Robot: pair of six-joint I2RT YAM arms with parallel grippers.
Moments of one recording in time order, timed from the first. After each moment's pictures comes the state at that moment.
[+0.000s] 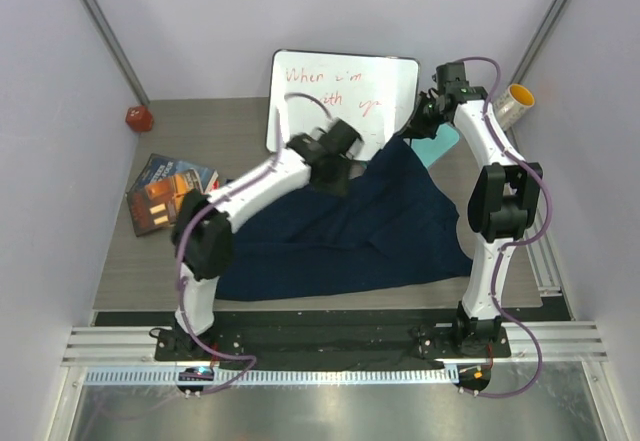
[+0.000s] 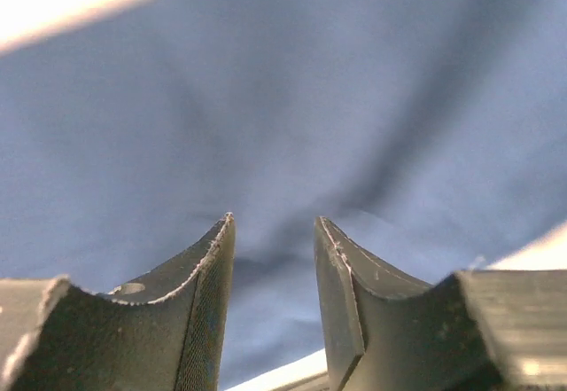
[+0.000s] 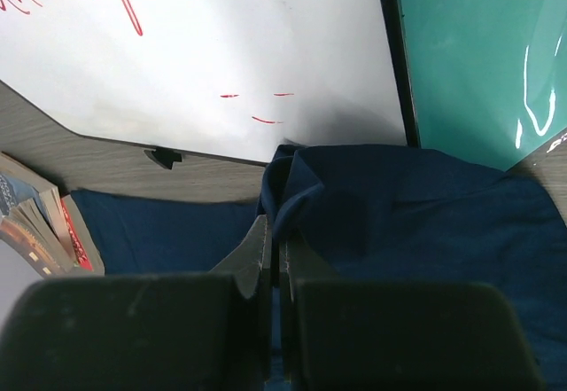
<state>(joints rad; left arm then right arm) -0.87 2.04 1.84 -0.88 -0.11 -0.43 0.07 2.08 1.94 -0.80 -0.32 0.52</state>
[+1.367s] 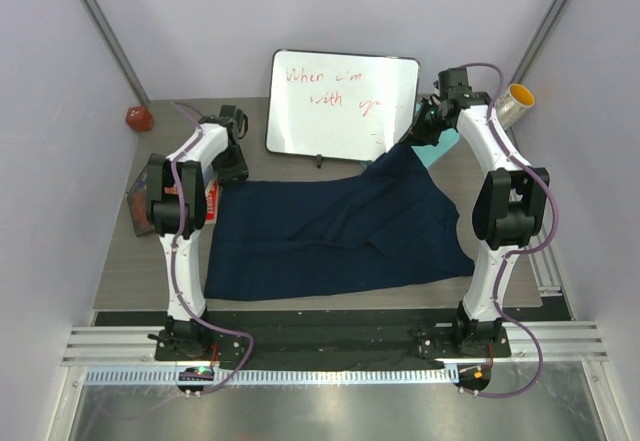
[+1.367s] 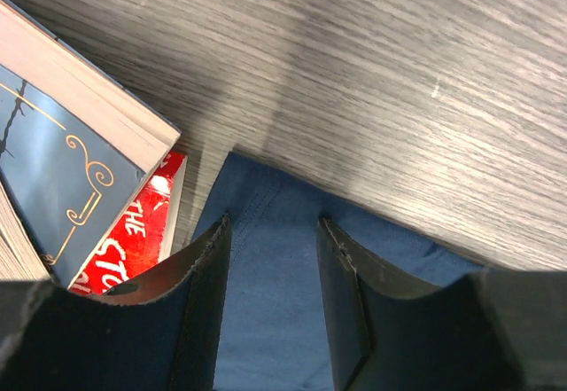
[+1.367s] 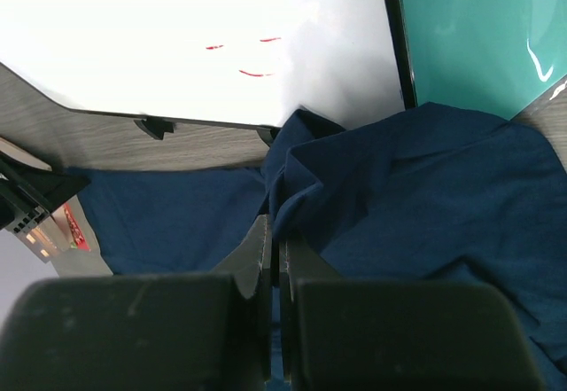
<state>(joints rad) -0.13 2.22 1.77 -0.91 -0.21 -0.47 0.07 2.00 1.82 -0.80 -0.33 0.52</state>
